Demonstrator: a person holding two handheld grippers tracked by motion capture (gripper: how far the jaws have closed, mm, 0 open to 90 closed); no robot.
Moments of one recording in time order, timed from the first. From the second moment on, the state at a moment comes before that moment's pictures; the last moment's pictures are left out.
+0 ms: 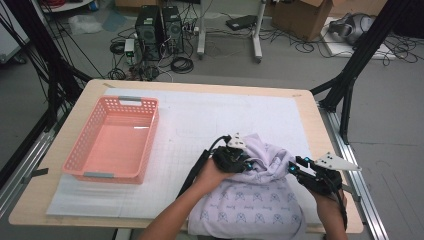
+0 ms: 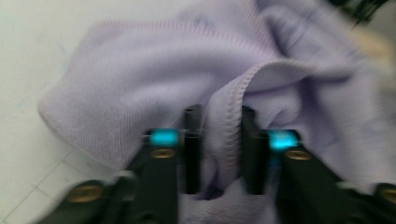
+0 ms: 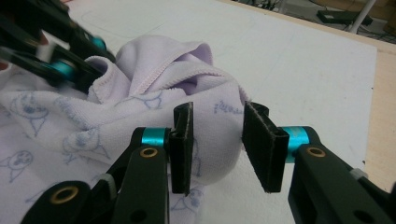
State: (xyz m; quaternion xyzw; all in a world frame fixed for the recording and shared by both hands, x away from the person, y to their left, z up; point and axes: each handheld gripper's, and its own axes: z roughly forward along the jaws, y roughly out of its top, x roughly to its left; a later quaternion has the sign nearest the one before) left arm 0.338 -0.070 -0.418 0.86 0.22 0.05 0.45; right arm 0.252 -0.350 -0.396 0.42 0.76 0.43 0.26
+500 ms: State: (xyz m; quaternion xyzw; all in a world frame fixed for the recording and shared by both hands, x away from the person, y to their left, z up) left arm 0.395 0.013 -0.377 0.77 0.37 0.17 0.49; right arm 0.254 -0.337 -0.404 0.42 0.77 0.43 0.23
